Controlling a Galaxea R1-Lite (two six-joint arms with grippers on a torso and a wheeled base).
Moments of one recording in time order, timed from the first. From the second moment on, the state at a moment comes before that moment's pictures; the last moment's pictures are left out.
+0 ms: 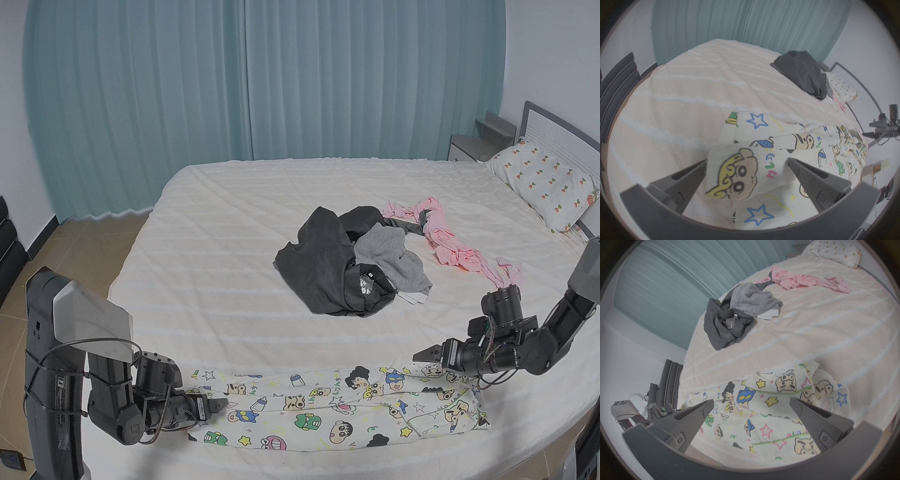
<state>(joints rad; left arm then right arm) -0.27 2.42 -0.31 -1.25 -0.04 -0.34 0.23 1.97 -0.51 -0.62 0.25 0.54</state>
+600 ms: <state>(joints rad) -0.32 2.37 -0.47 -0.97 -0.02 -0.33 0.27 1.78 -0.28 -0.89 0.25 0.61</state>
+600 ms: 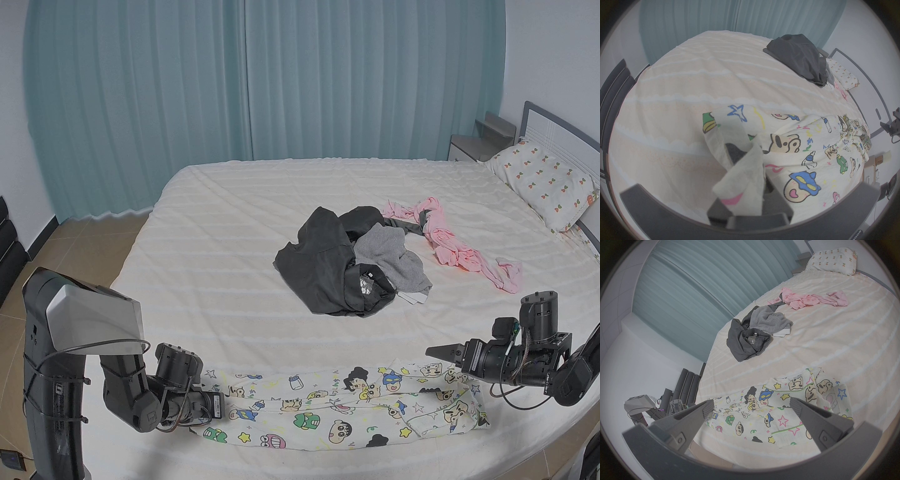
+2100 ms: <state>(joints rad) 0.38 1.94 -0.74 -0.38 -0.23 -0.20 0.24 1.75 -0.27 -0.89 0.25 0.61</state>
